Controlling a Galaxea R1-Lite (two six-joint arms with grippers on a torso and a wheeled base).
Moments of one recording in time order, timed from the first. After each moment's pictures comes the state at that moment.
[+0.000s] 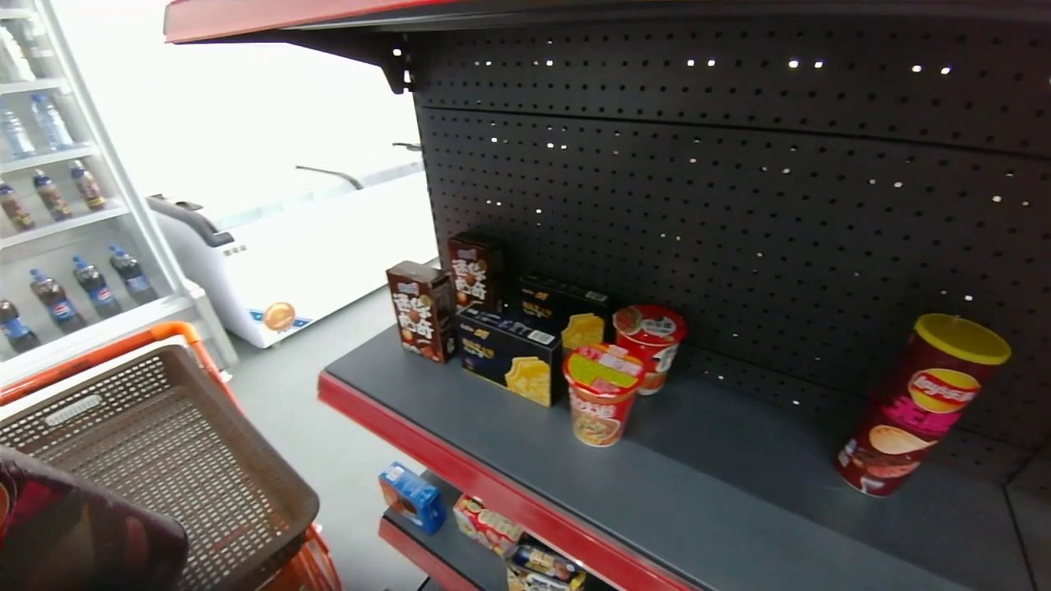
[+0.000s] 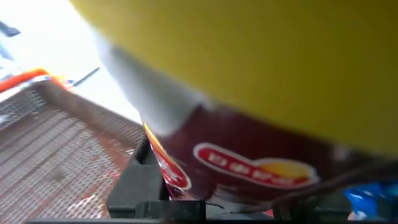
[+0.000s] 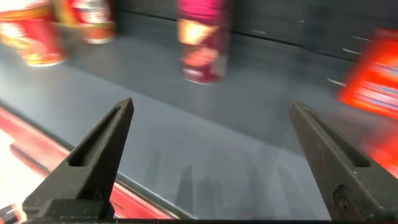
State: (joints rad) left arm 0.19 0.59 -0.24 -0.31 -0.32 0.01; right arm 0.00 0.00 0.00 0.00 -0.04 0.00
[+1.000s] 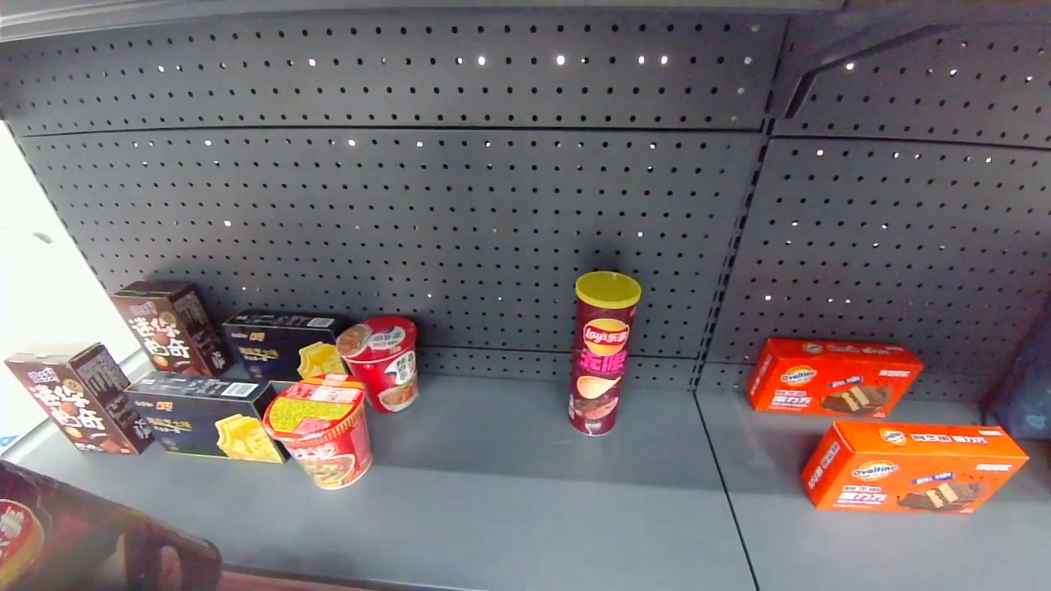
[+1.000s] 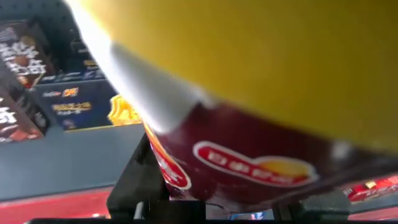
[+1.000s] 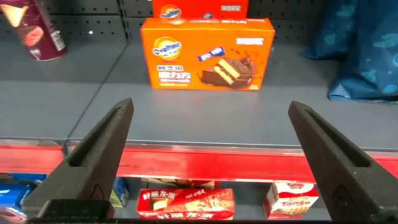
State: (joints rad) left arm 0.08 0.57 -0.21 -0.30 -0.32 -0.01; right arm 0.00 0.00 0.00 0.00 -0.04 0.00
